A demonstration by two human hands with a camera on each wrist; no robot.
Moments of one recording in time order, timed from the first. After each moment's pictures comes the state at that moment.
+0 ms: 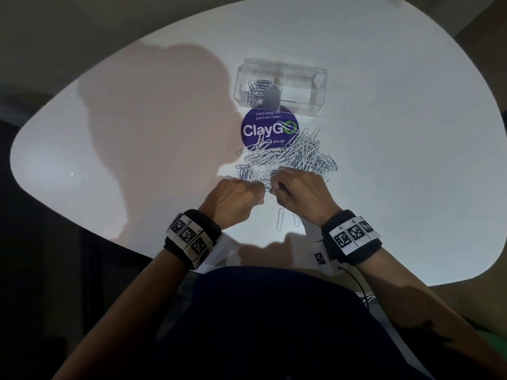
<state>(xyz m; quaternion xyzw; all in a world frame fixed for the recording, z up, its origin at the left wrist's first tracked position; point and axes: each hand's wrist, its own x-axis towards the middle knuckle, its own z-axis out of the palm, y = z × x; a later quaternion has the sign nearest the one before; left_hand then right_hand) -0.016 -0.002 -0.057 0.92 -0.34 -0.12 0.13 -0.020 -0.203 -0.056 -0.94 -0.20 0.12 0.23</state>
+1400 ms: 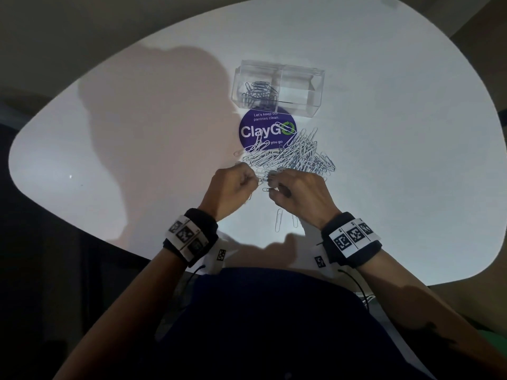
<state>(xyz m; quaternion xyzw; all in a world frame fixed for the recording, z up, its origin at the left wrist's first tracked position) -0.007 -0.008 -0.043 0.90 -0.04 -0.17 0.41 -0.025 -0.205 -0.062 -0.94 -0.18 0.08 0.27</state>
